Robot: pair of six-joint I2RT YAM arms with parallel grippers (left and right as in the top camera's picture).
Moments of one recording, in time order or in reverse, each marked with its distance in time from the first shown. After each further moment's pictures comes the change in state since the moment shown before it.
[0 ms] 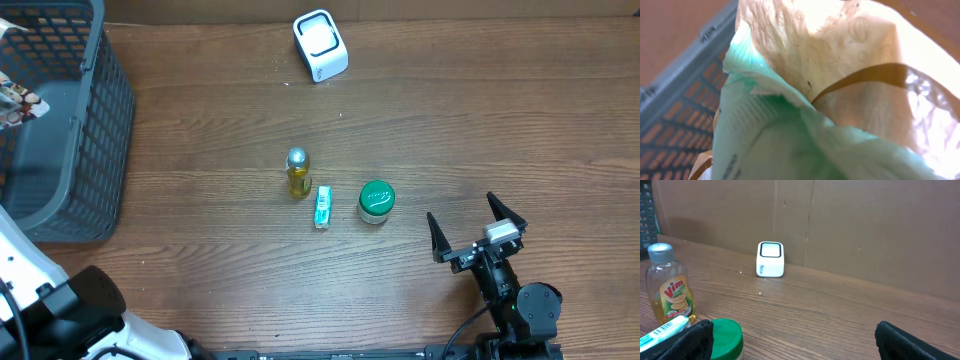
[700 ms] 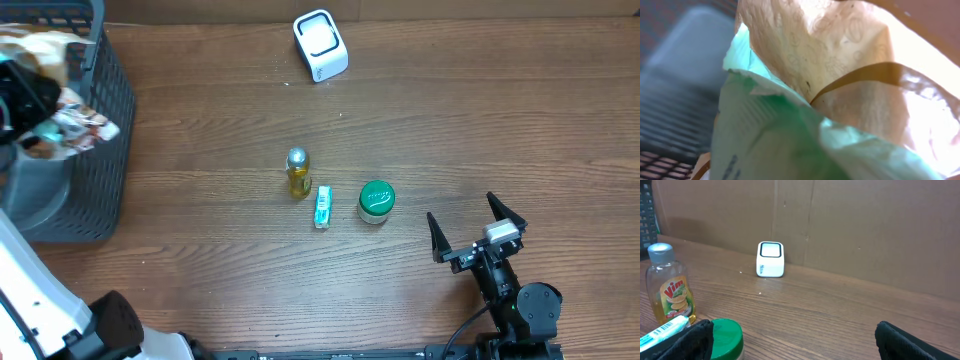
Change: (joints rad) left arm -0.101 -0.140 0.000 -0.315 0.262 -0.092; right arm 0.000 0.000 0.000 0.000 0.000 0.000
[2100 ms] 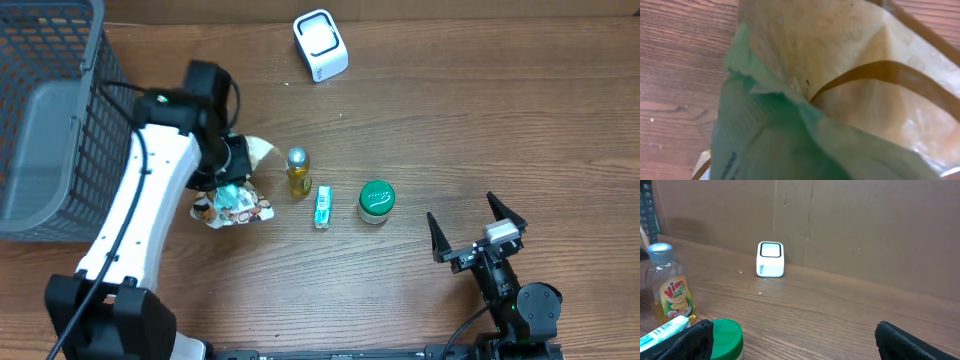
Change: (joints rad) left arm -0.706 -0.016 -0.795 0.235 -0.378 -0.308; right arm 0.000 0.000 0.000 0.000 0.000 0.000
